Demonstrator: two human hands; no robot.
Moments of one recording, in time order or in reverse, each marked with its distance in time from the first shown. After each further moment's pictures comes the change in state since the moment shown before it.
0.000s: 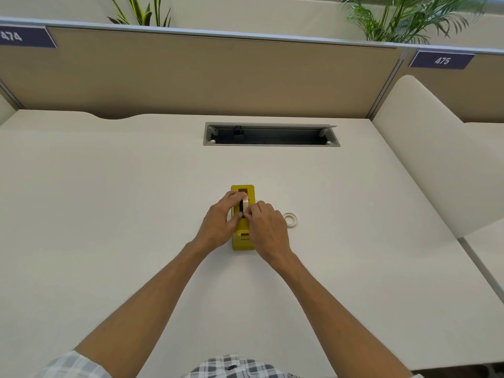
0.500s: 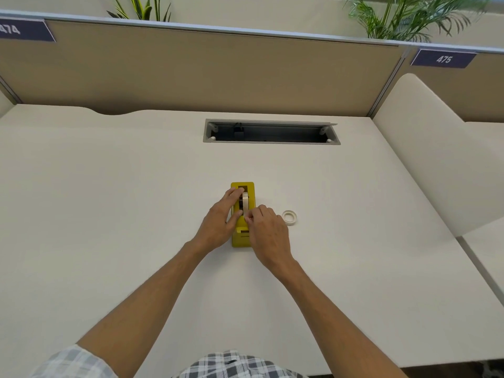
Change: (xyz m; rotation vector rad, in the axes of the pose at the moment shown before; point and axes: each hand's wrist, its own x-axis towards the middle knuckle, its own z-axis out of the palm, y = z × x) left_hand -0.006 -0.007 0.004 0.042 -0.058 -0.022; right_hand -0.017 -0.006 -0.007 0.032 0.042 0.032
